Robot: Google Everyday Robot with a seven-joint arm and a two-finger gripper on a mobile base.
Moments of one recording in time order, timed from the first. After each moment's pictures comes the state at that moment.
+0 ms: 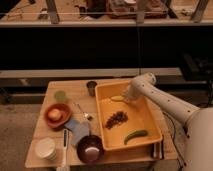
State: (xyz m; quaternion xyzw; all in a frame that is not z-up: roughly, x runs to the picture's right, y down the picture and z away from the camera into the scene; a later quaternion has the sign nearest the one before) arm 0.150 0.062 0.951 -0.17 -0.14 -0.16 0.96
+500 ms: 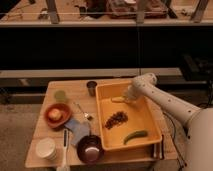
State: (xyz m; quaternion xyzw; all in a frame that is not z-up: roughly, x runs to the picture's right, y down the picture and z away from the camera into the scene) arm 0.153 0.062 0.951 -0.17 -0.14 -0.16 0.96
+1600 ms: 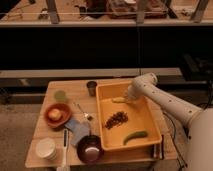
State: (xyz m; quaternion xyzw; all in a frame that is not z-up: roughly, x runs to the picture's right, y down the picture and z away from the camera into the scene) arm 0.158 0.062 0.946 -0.17 -0.13 -0.16 0.96
